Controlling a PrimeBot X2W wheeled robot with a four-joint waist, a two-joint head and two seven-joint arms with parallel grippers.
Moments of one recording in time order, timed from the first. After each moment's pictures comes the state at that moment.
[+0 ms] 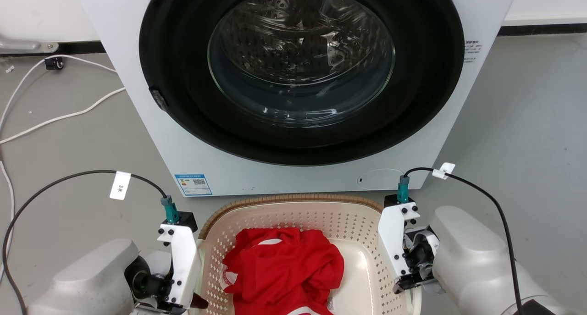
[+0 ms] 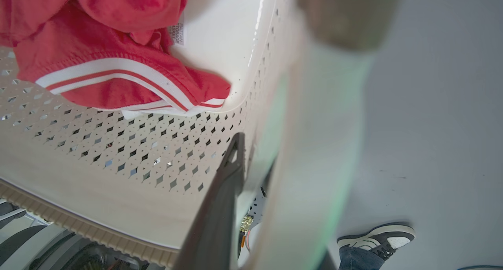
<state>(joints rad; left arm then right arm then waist) -0.74 0.58 -1.28 0.69 -1.47 -0.13 0.80 -0.80 -0.04 0.72 1.22 0.74 0.13 1.00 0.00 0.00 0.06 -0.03</state>
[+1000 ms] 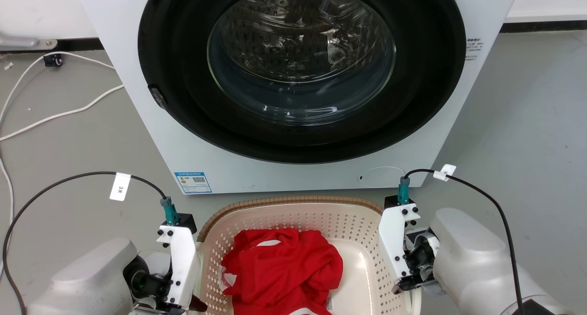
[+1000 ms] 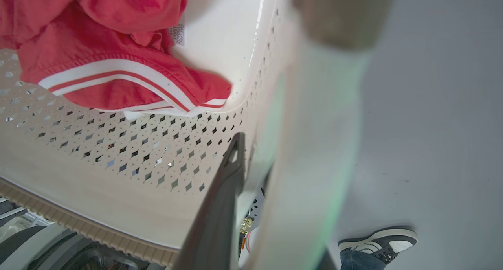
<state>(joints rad) -0.74 0.58 -1.28 0.69 -1.49 -0.13 0.83 -0.81 -0.04 0.76 1.25 0.78 0.13 0.97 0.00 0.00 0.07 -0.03</state>
